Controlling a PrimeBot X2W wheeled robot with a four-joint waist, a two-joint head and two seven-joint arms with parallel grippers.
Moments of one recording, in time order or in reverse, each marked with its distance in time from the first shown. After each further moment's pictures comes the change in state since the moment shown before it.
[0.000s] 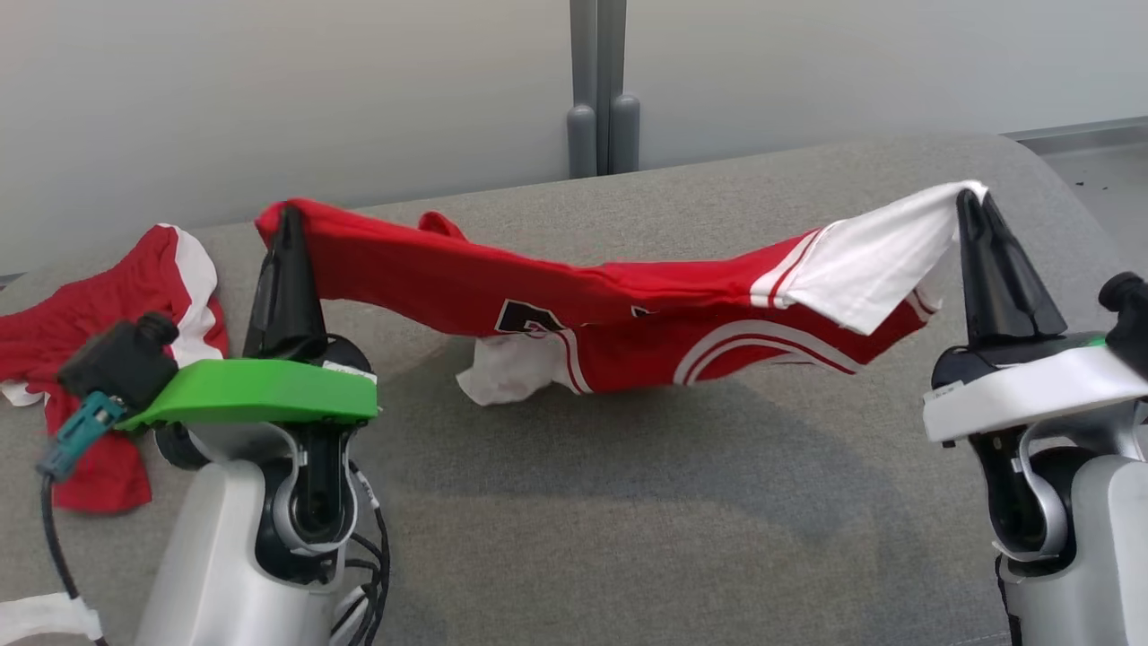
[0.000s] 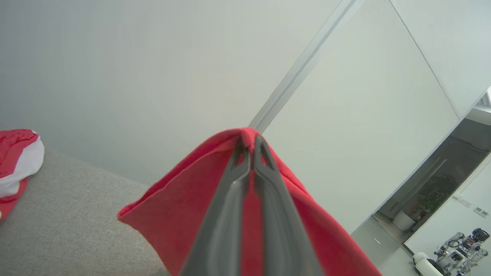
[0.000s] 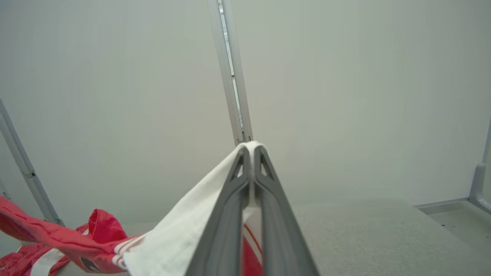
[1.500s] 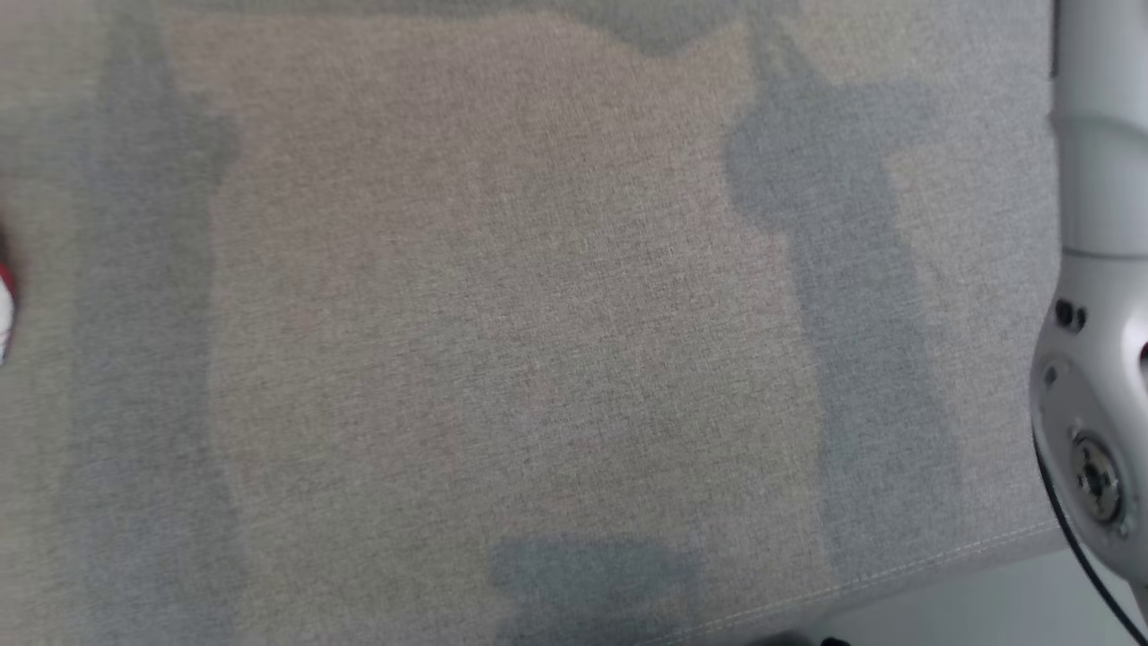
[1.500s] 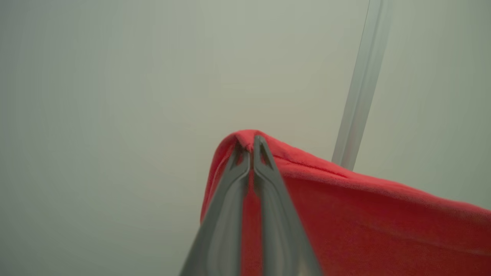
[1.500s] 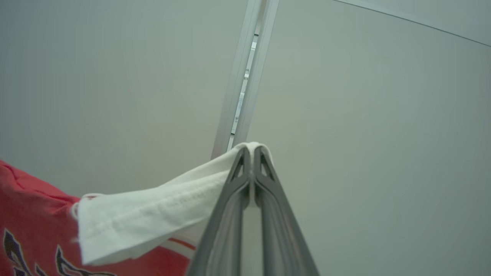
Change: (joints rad) left arm -1.132 0.248 -0.071 0.585 0.294 -0.026 0.070; right arm -1.212 -0.012 0.090 0.705 -0.304 0.000 -0.318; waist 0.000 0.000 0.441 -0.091
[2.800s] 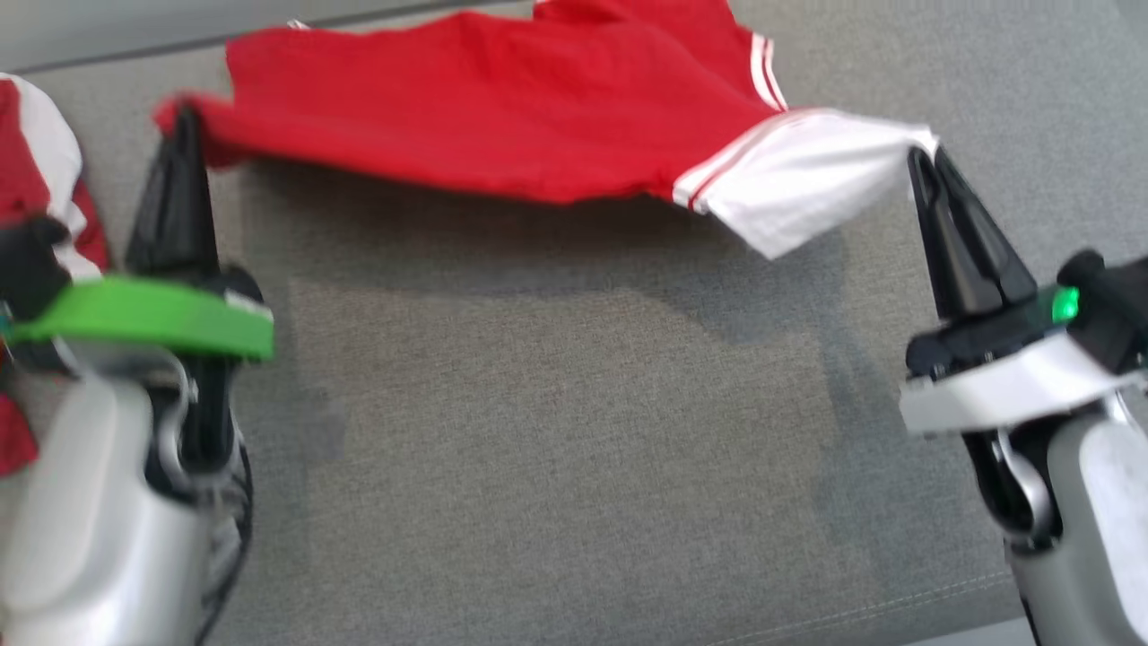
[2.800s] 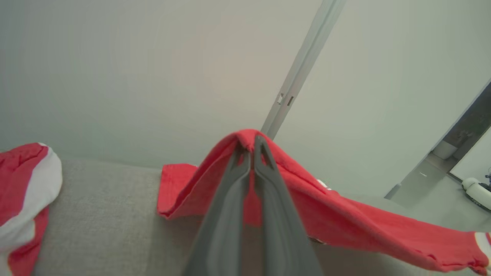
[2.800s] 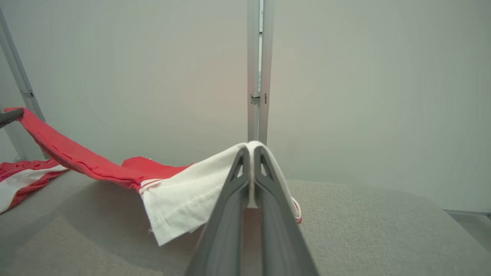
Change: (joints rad) left arm 0.872 -0.016 0.030 -0.416 -0.228 -0.119 -0.100; right arm 1.072 -0.169 0.097 -0.653 0.315 0.000 0.148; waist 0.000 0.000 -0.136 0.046
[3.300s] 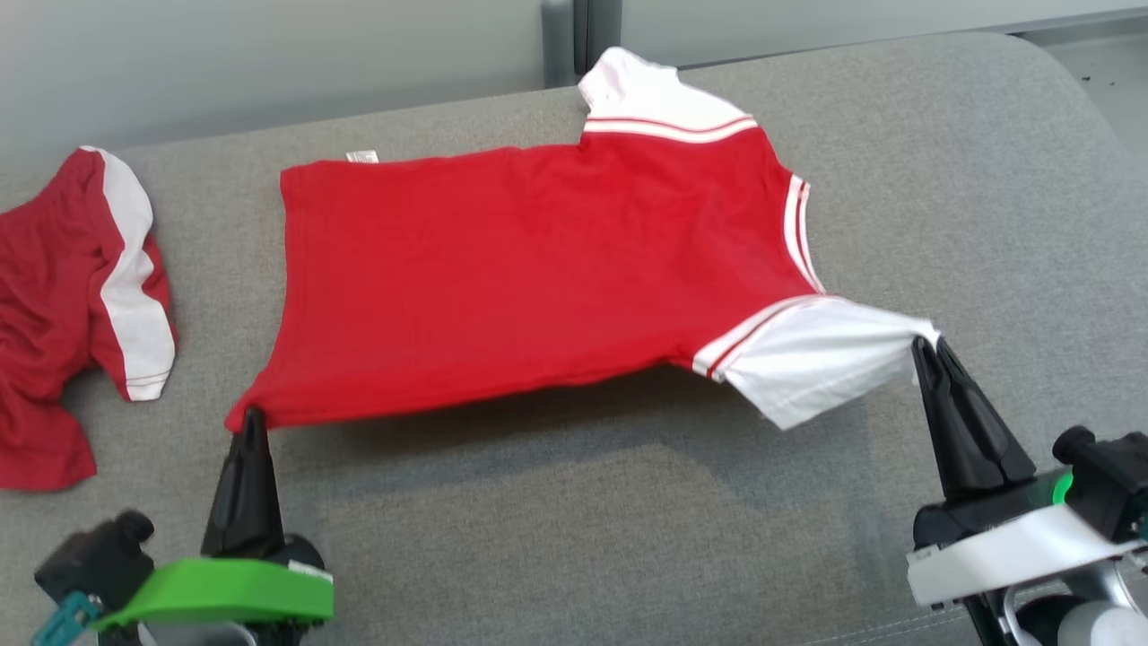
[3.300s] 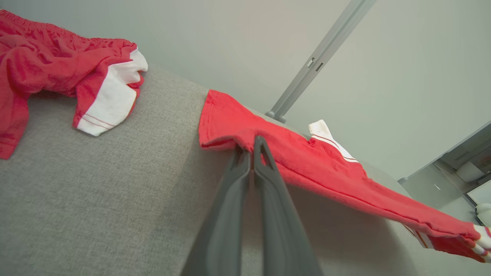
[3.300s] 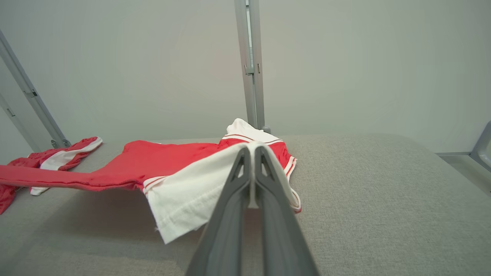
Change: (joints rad) left arm 0.595 -0.053 0.018 -0.330 -0.059 0.164 -0.028; right arm 0.406 0.099 -0.081 -0.216 -0.033 0.000 0.100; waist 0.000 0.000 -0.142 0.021
